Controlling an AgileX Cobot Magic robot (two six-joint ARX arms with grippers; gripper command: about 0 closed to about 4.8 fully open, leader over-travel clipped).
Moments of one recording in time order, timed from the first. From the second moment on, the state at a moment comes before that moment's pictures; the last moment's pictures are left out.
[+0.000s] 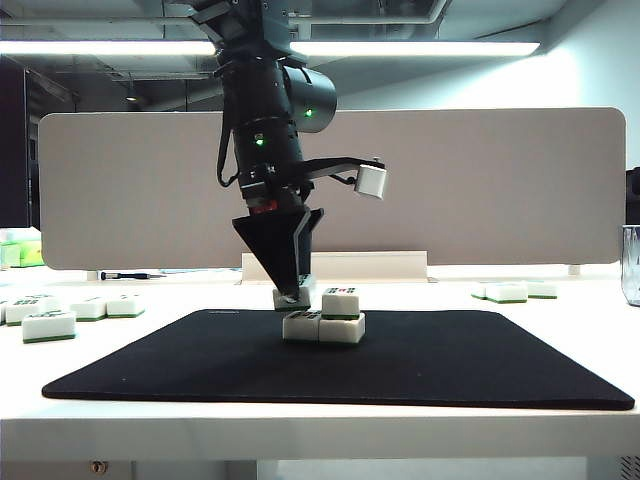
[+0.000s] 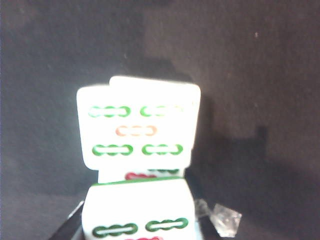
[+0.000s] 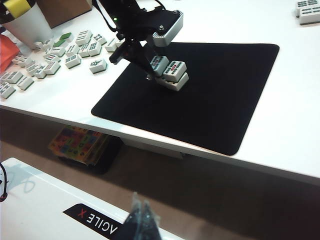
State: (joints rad) left arm -0.59 2.17 1.93 -1.15 0.17 1.13; right arm 0.05 0.01 0.96 -1.39 -0.52 0.12
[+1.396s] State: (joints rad) left arm -0.60 2.05 2.13 -1.25 -0.09 0.59; right arm 0.05 0.01 0.96 -1.39 -0.52 0.12
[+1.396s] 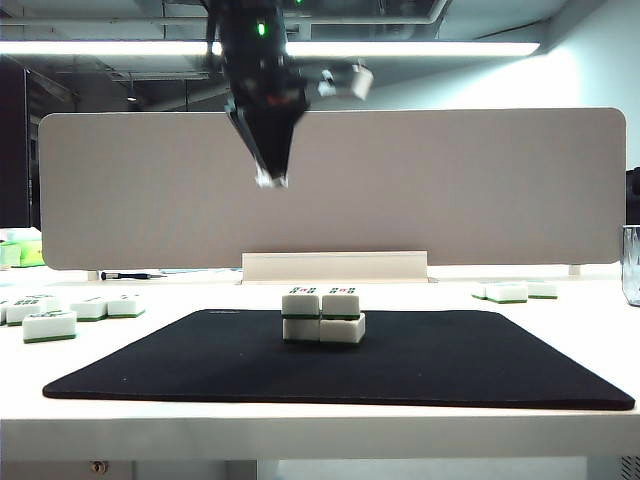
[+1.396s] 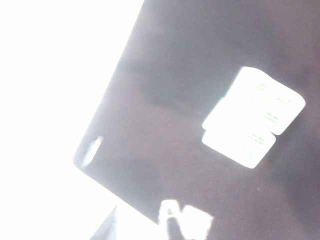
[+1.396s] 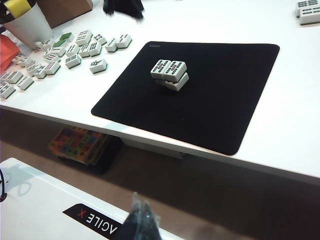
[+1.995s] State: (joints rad) left arm -0.60 1.98 2.13 -1.43 -0.20 0.07; right arm 0.05 0.01 0.96 -1.39 -0.52 0.12
